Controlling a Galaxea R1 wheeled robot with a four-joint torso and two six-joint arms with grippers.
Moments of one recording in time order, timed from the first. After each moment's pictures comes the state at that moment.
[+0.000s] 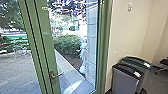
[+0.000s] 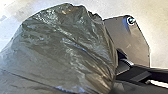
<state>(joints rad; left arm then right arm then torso) 1.47 3.04 -2.73 -0.20 0.05 0.29 -1.60 3.04 -2.72 -0.18 -0.01 0.15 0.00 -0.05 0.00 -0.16</state>
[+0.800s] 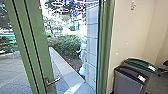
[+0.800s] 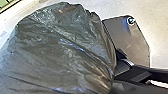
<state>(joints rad) 1.47 3.04 -2.72 -0.20 0.05 0.29 -1.60 3.05 -2.72 -0.18 -0.01 0.15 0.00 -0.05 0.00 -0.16</state>
